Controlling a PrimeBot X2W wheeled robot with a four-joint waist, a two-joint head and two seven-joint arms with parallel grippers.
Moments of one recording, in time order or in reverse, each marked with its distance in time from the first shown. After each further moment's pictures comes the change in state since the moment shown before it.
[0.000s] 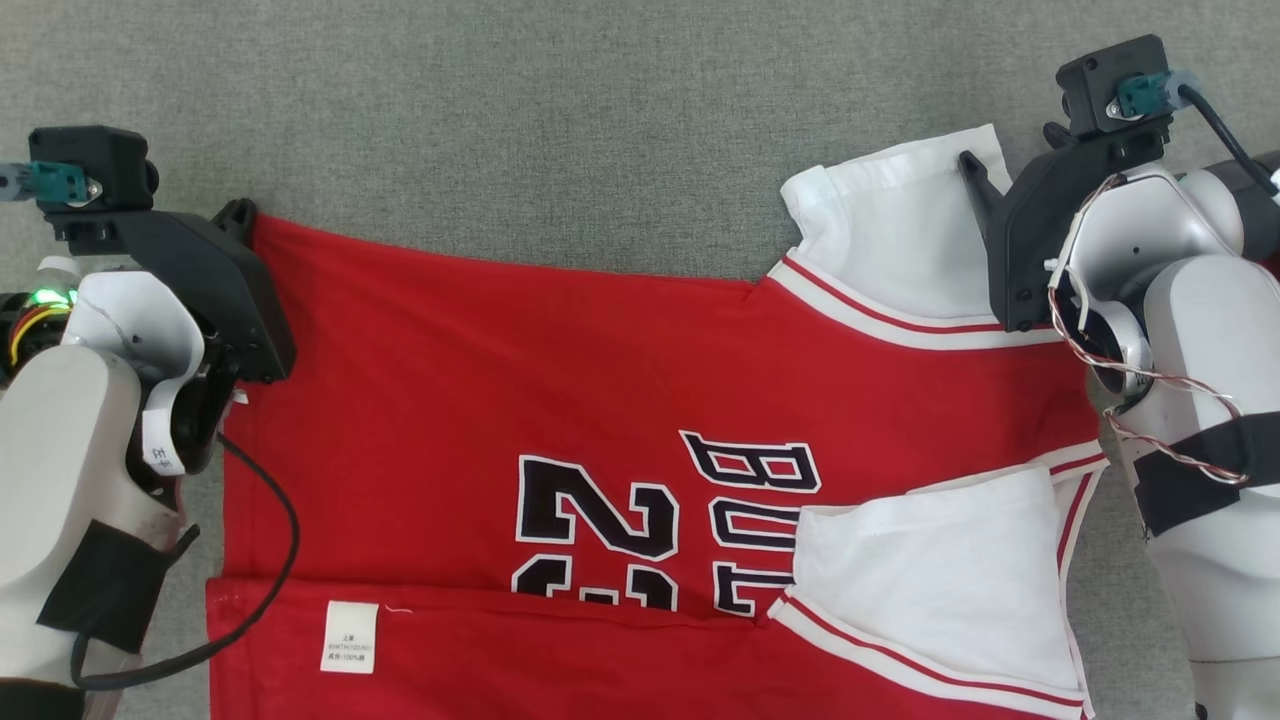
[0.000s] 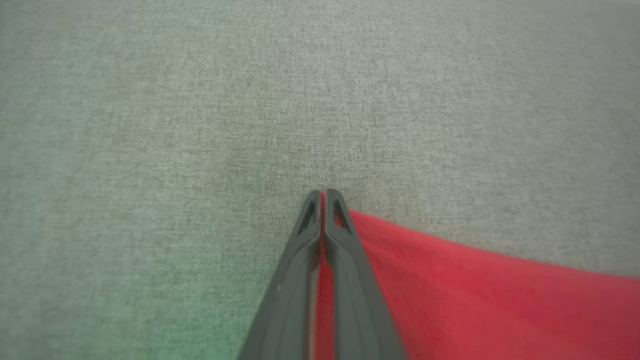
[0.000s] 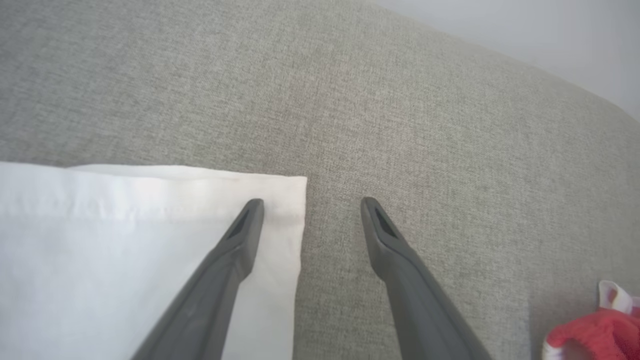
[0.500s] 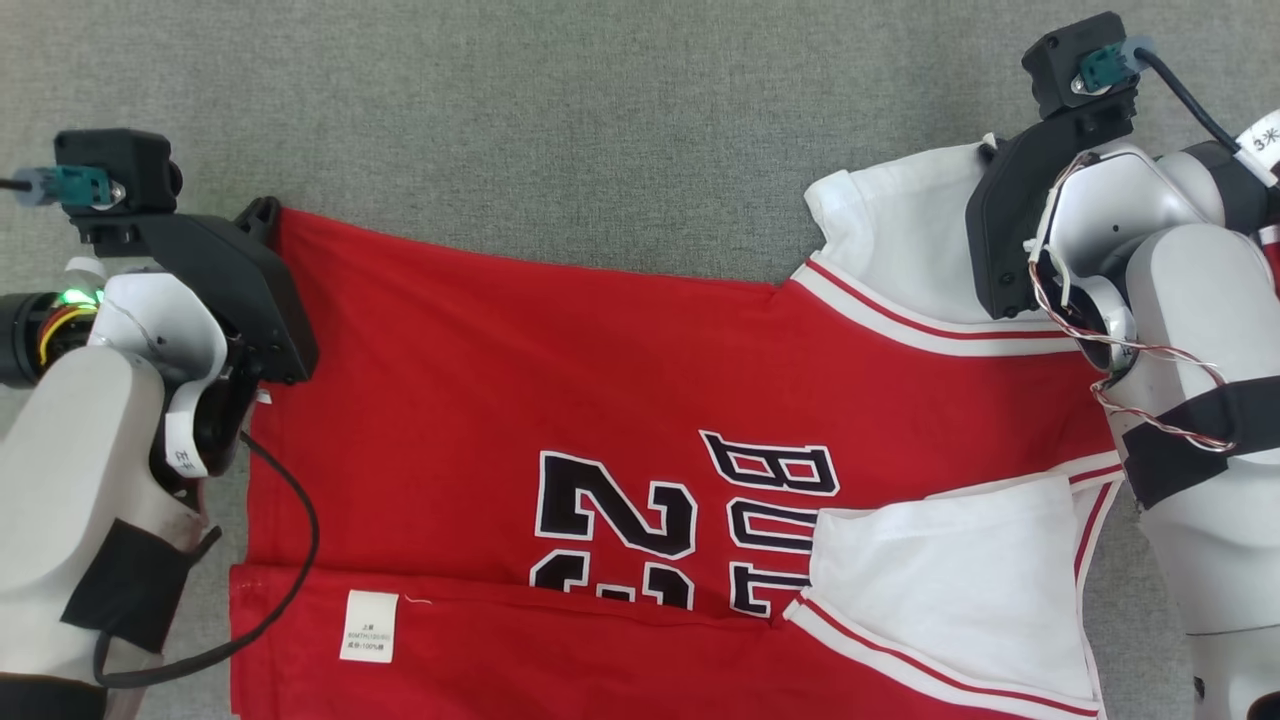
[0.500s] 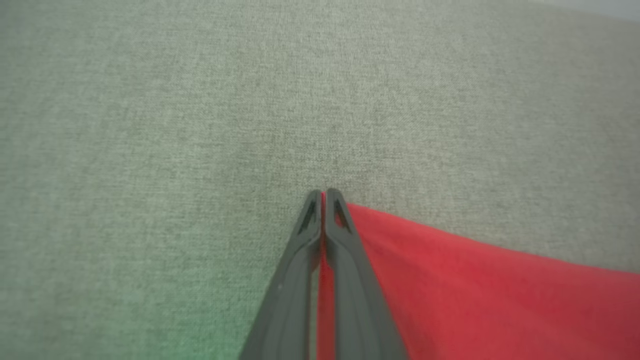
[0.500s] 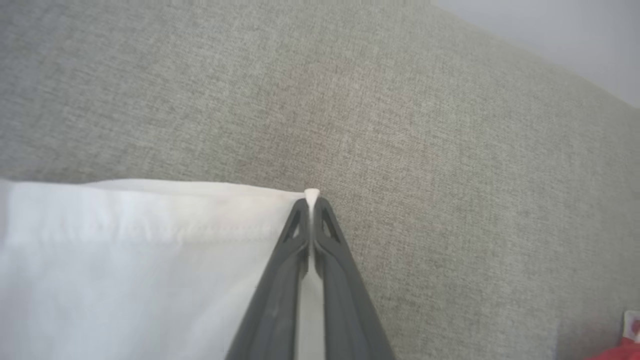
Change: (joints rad) left arm -0.004 -0.024 -0.010 0.011 -0.013 -0.009 -0.034; right arm -0.065 -0.003 0.050 0.067 0.013 0.000 0.086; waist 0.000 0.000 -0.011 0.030
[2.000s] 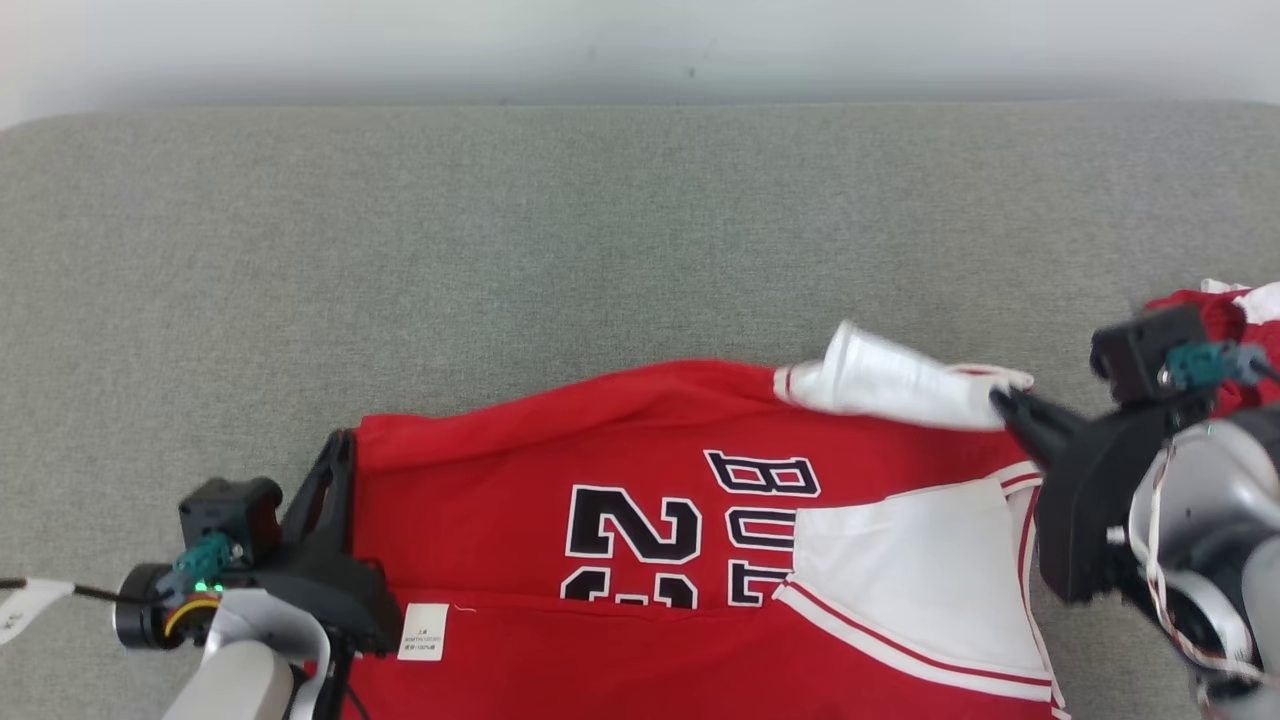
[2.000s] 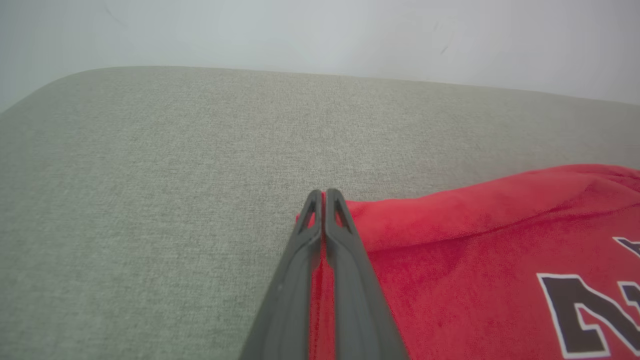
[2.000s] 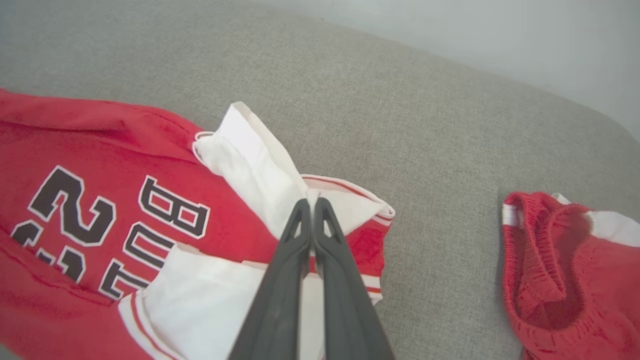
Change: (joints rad) left arm 0.425 -0.060 -0.035 -0.049 0.066 -0.013 -0.592; right arm 0.576 -0.136 -0.086 -0.624 0.250 0.001 0.082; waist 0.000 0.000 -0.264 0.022
